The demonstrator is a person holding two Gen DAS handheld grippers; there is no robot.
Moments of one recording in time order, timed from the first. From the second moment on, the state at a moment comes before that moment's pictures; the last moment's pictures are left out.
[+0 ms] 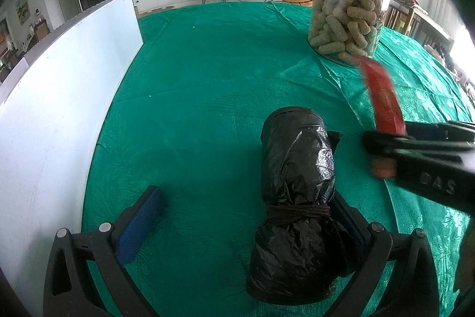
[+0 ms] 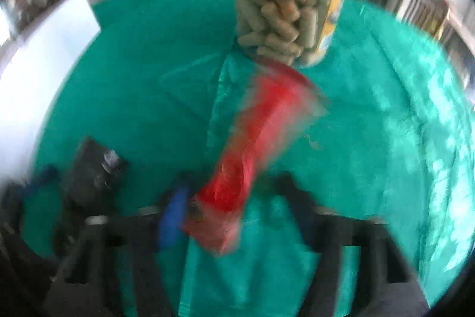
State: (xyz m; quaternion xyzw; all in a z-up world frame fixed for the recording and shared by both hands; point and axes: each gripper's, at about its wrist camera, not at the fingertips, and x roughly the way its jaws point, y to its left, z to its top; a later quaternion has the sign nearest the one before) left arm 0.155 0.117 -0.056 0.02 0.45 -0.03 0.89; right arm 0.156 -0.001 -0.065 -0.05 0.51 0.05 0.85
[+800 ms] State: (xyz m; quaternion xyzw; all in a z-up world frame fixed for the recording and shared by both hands) left arm 0.155 0.117 -0.056 0.02 0.45 -0.03 0.89; right arm 0.086 -0.140 -0.067 -0.01 0.44 -0.02 0.90
